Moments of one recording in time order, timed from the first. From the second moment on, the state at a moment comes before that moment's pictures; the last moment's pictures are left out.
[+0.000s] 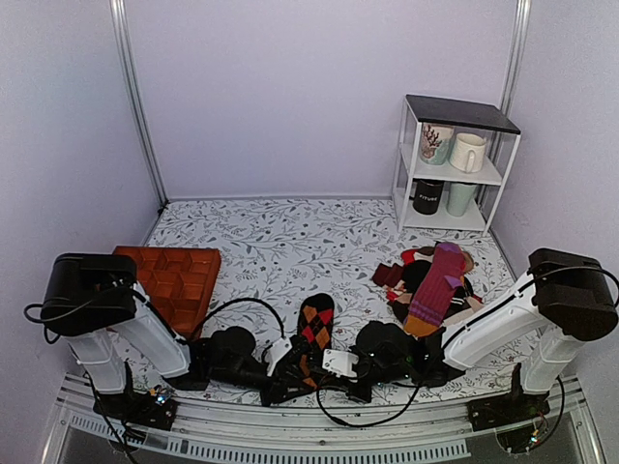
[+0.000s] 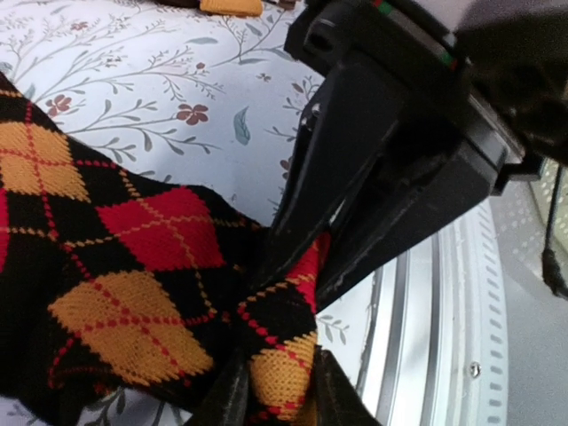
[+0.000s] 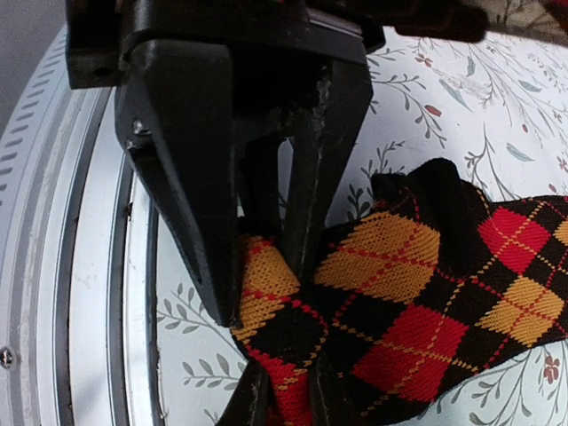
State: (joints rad) left arm -1.23 1.80 0.35 0.94 0.24 -0.35; right arm 1.30 1.72 0.61 0.42 -0.11 -0.16
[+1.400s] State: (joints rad) left arm -1.32 1.69 0.26 0.95 -0.02 0.06; right arm 1.14 1.88 0.66 0.54 -0.53 0.31
